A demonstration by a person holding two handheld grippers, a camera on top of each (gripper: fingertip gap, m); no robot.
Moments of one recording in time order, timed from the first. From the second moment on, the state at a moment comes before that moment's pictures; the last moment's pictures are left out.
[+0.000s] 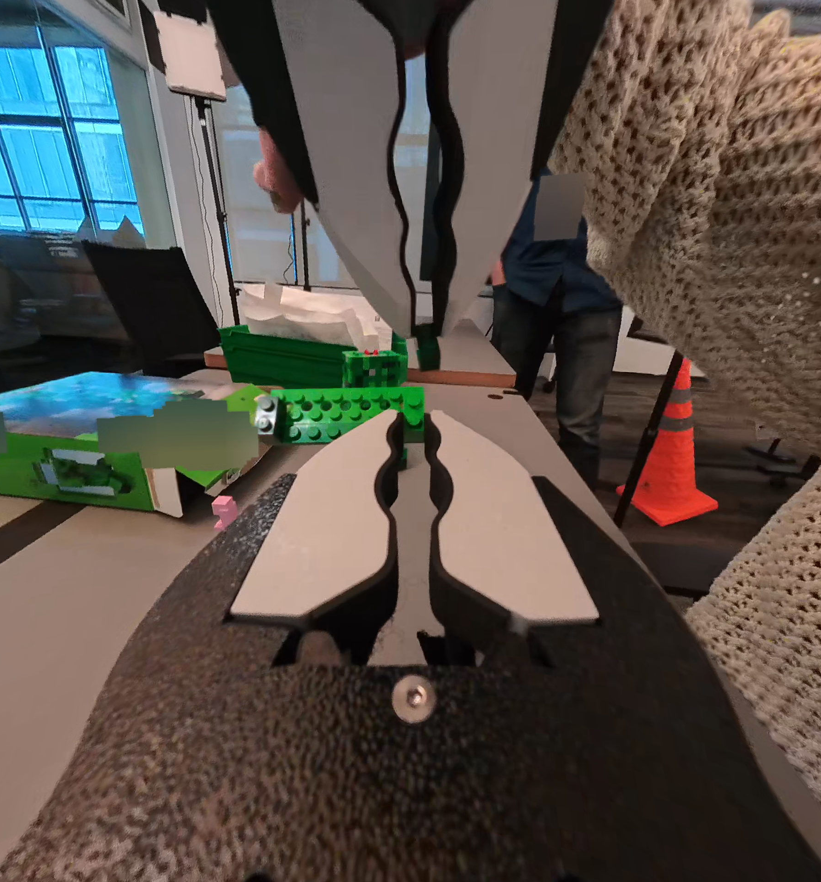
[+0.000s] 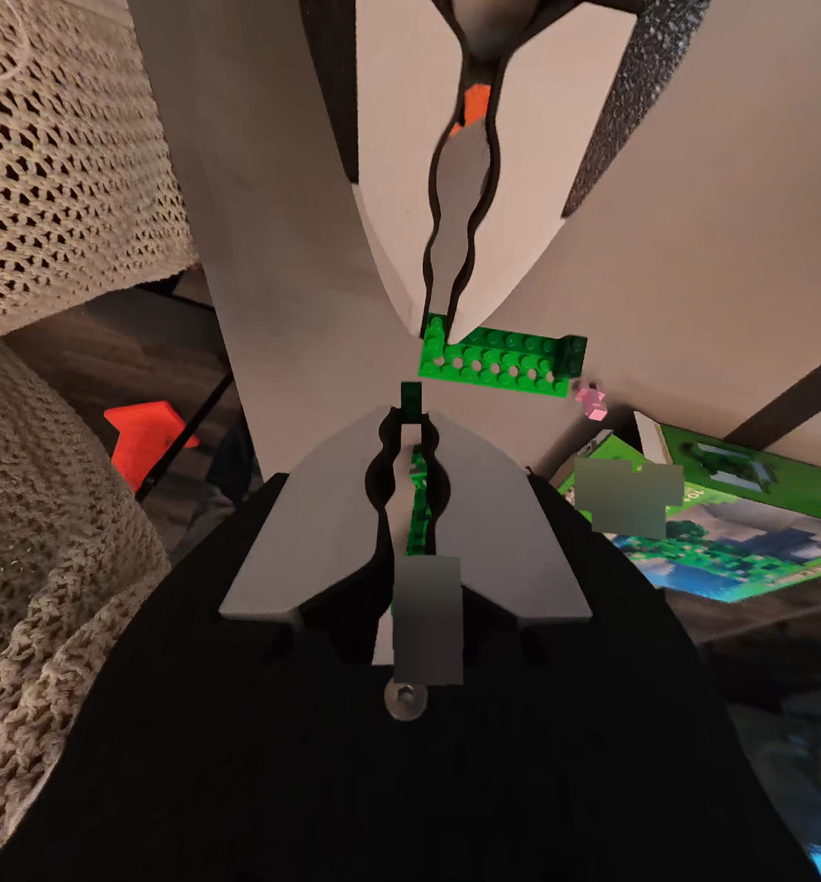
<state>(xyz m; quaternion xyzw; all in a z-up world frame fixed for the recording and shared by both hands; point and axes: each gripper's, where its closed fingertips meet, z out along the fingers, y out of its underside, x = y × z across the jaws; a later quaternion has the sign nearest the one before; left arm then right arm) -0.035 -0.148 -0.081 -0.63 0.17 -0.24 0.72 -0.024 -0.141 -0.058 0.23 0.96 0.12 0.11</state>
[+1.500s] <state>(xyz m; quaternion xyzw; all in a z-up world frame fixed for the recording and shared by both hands) -0.038 -0.153 -0.068 -0.60 0.17 -0.23 0.75 -0.031 -0.147 -0.059 0.21 0.94 0.23 0.13</state>
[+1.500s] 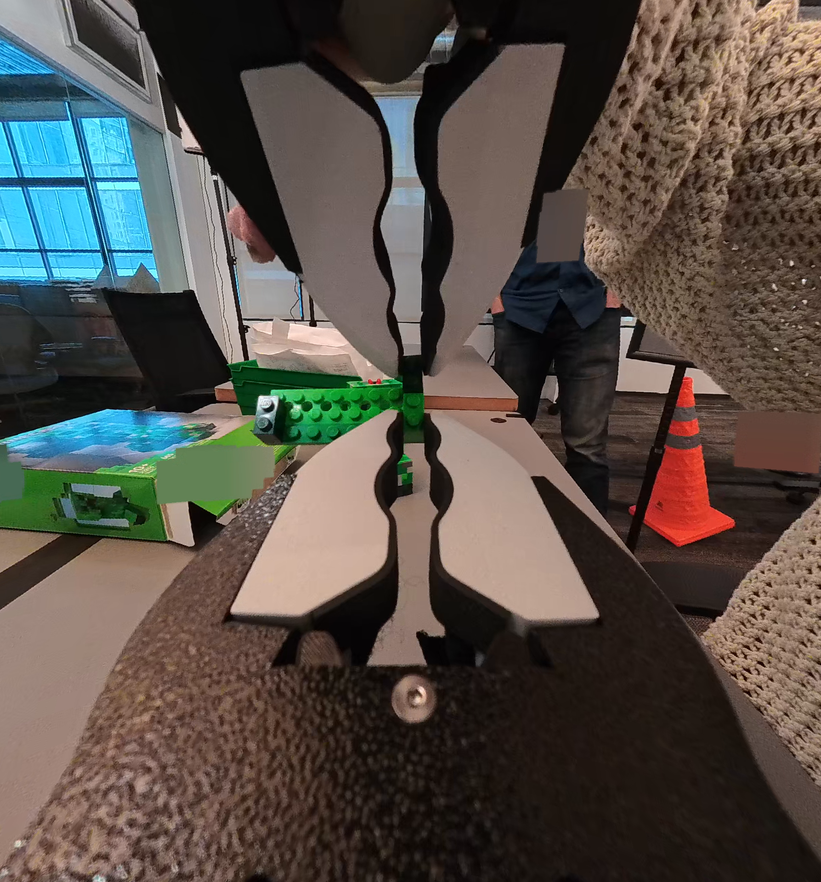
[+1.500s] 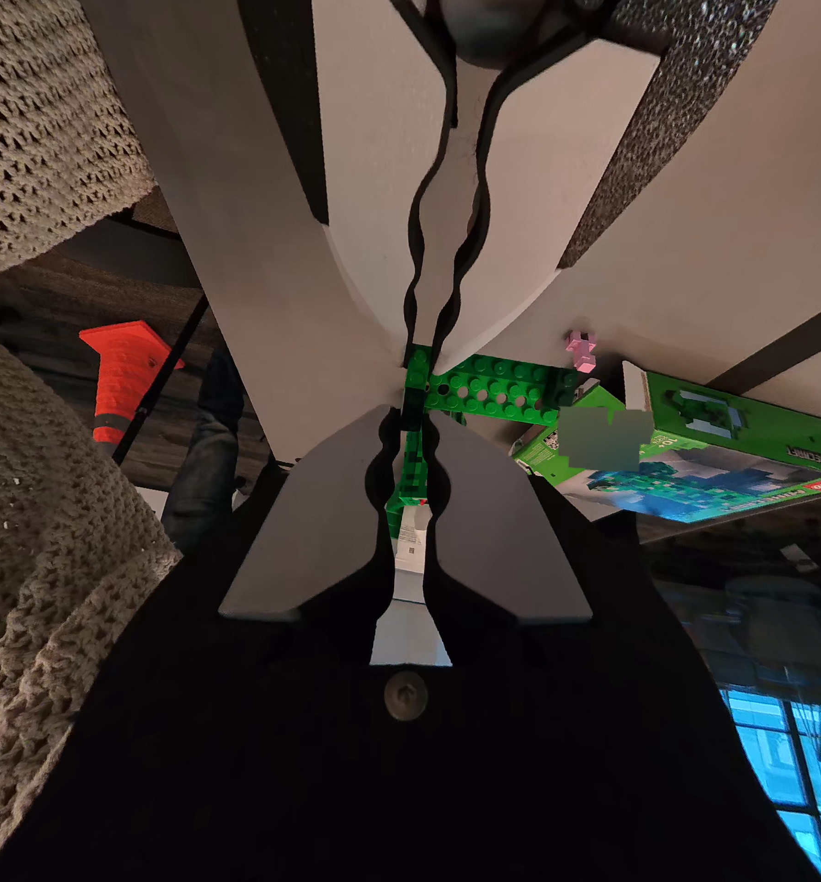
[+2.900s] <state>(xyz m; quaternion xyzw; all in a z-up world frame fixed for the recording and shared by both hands) -0.066 -0.148 -0.067 -0.58 0.11 -0.18 0.79 -0.052 -0.099 -0.011 0.51 0.41 -0.64 -0.40</state>
